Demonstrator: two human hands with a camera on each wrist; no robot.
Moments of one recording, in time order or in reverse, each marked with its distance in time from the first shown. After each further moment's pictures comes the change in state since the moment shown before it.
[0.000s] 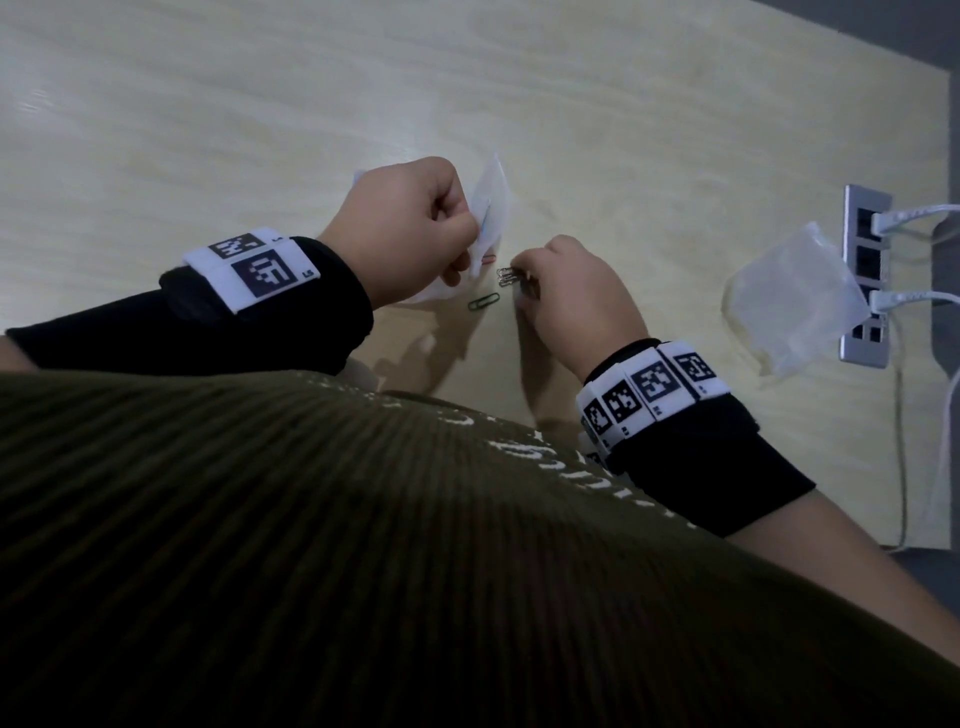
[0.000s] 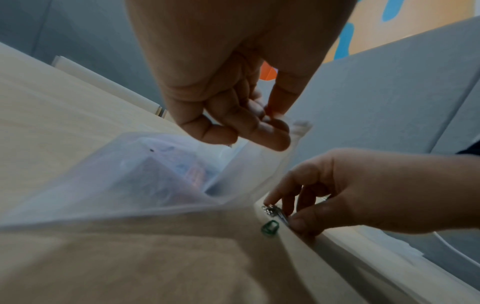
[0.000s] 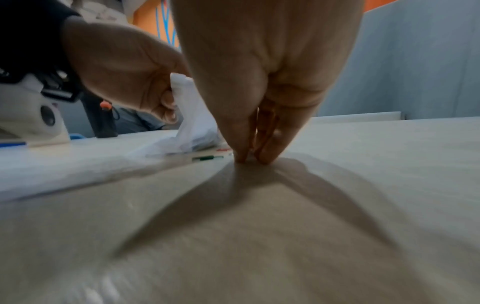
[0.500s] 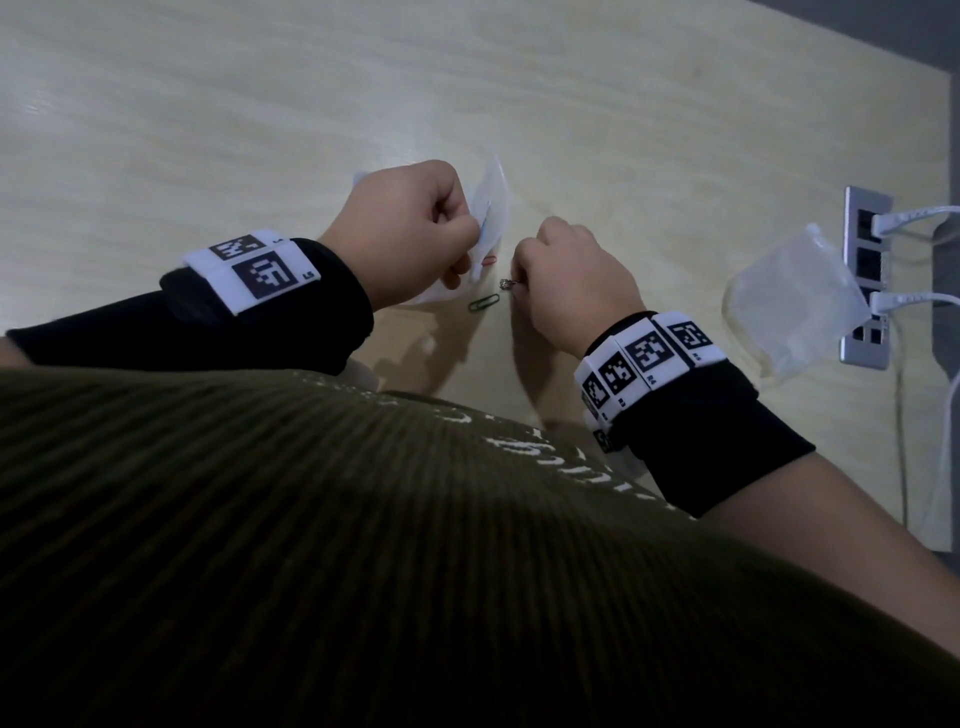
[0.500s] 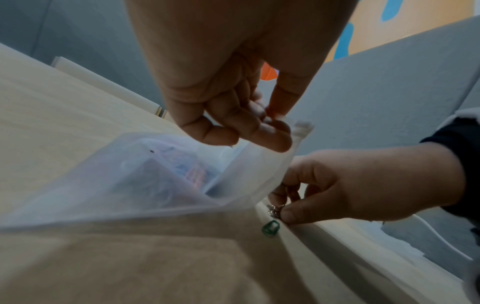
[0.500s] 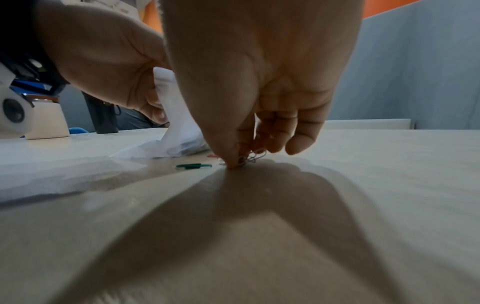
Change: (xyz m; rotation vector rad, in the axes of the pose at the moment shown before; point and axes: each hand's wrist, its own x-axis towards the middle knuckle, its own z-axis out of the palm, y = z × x) left_hand 0.000 0.000 0.000 -0.007 -0.007 -0.014; right_hand 0.016 0.003 0.001 -0.215 0.020 -0.093
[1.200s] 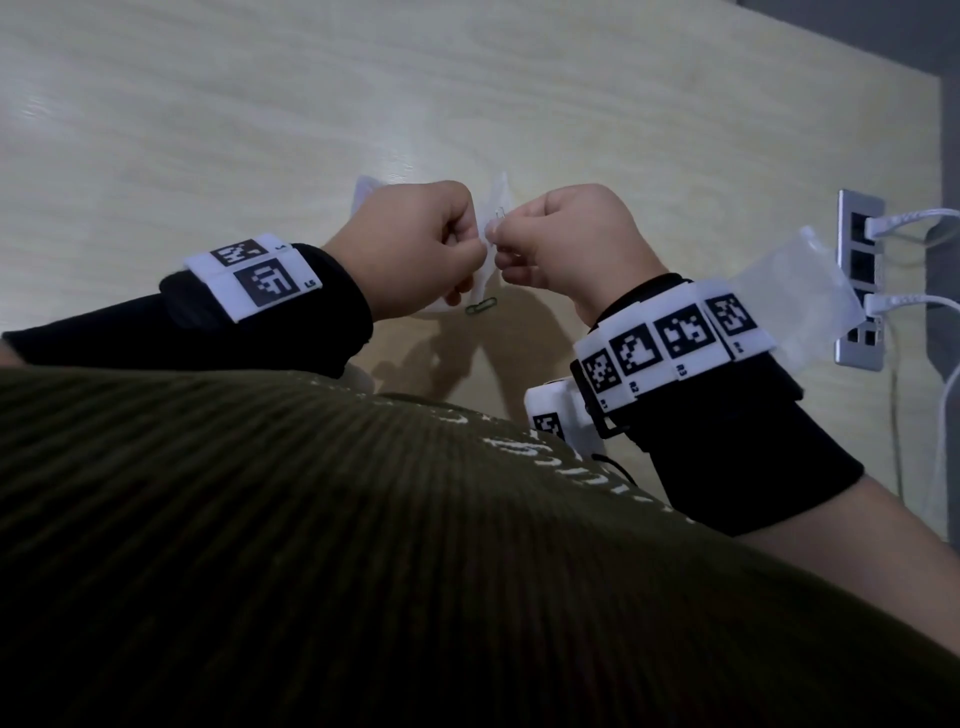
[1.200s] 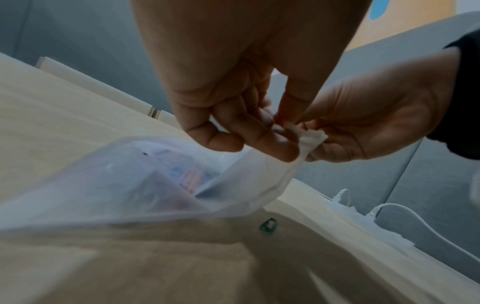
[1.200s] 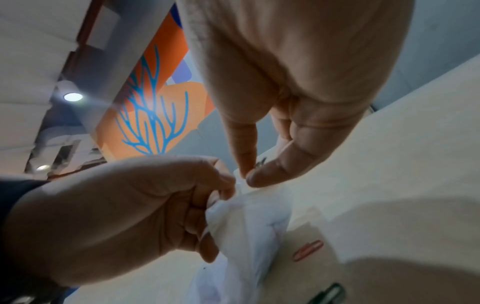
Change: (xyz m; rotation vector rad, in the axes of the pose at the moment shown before) left_hand -0.003 0.002 0.001 0.180 -0.071 0.101; right_hand 0.005 -0.024 -0.056 1.202 -0.066 0.459
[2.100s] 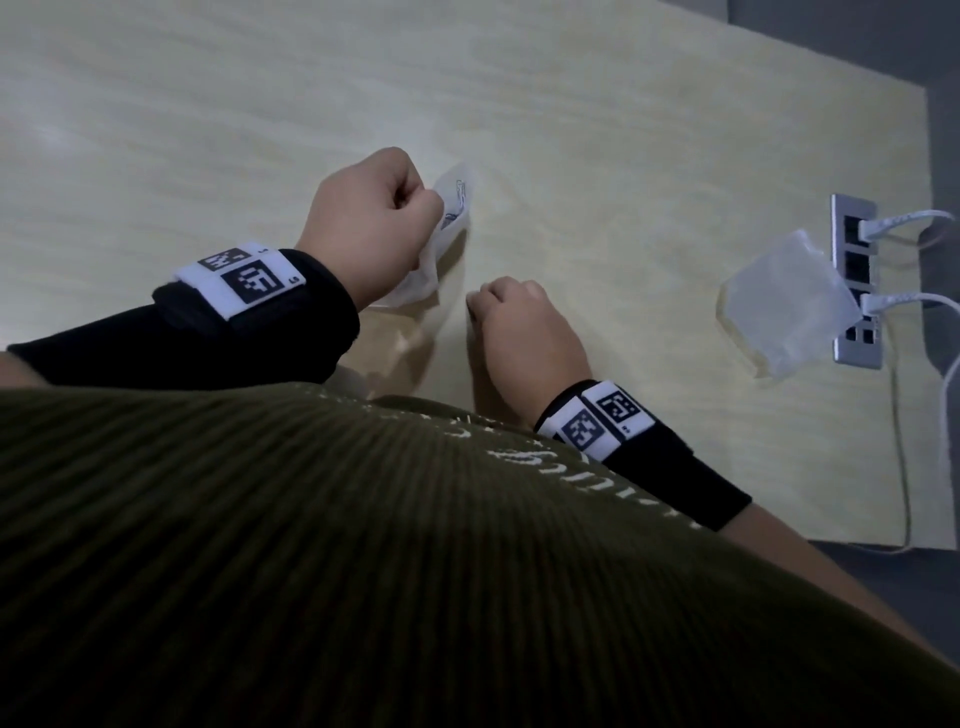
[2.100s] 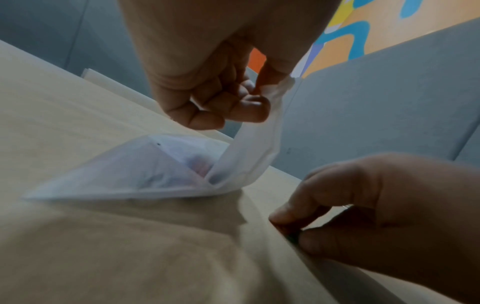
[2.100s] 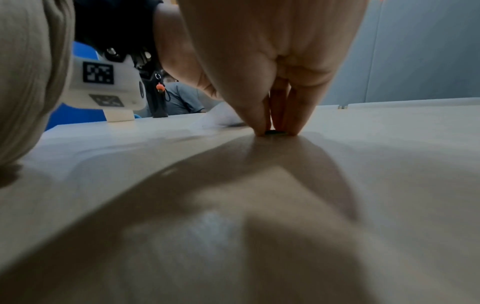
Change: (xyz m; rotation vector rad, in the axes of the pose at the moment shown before) left_hand -0.008 -0.006 -0.015 -0.127 0.318 -0.187; right_hand -0.022 0.073 0.040 -1.049 0.007 -0.480
